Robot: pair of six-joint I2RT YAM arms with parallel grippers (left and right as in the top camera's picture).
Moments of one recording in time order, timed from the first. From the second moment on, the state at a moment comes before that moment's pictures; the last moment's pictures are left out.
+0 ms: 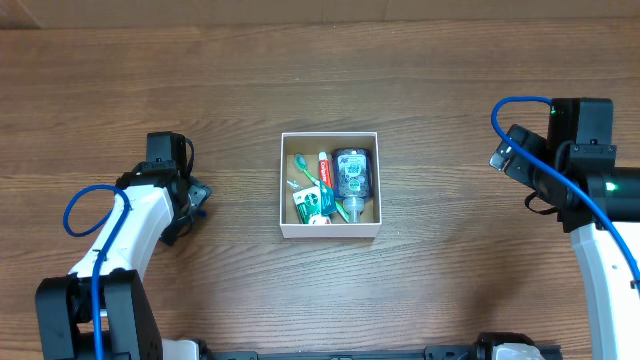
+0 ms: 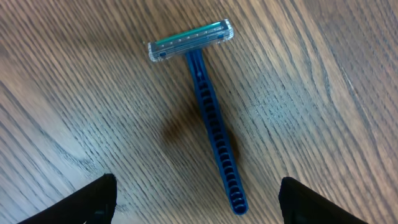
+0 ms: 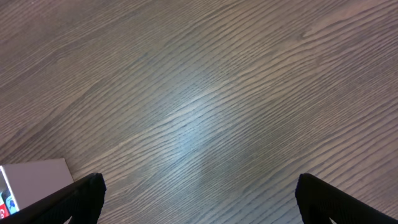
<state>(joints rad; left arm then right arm) 0.07 1.58 0.90 -0.69 -0.21 -0.94 -0.05 1.23 1.30 -1.09 0.20 0.46</state>
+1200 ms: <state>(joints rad) 0.11 1.71 0.89 -0.60 -0.21 -0.99 -0.05 1.23 1.30 -1.09 0.20 0.46</state>
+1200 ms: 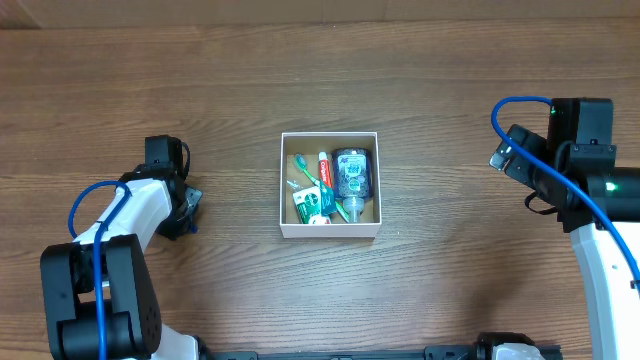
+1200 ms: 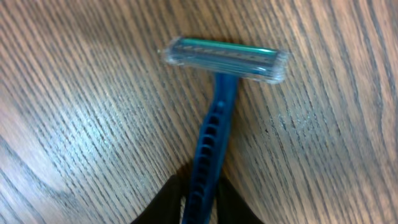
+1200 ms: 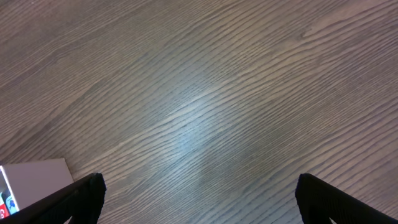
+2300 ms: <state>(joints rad) 0.01 1.73 1.38 -0.82 0.30 -0.56 -0.05 1.23 1.30 -1.09 0.20 0.46</state>
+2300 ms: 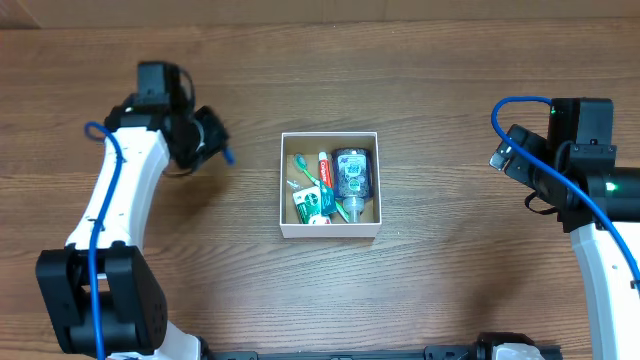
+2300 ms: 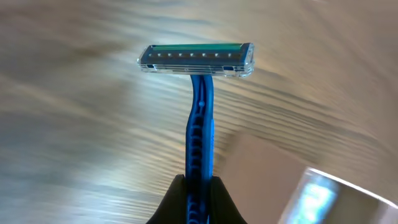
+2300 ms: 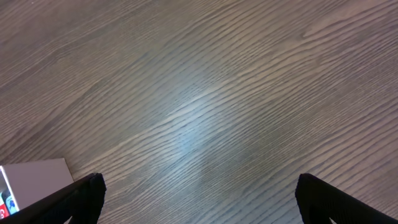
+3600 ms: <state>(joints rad) -0.24 1.73 1.51 -0.99 0.20 -0.60 -0.05 1.23 1.30 -1.09 0.20 0.46</state>
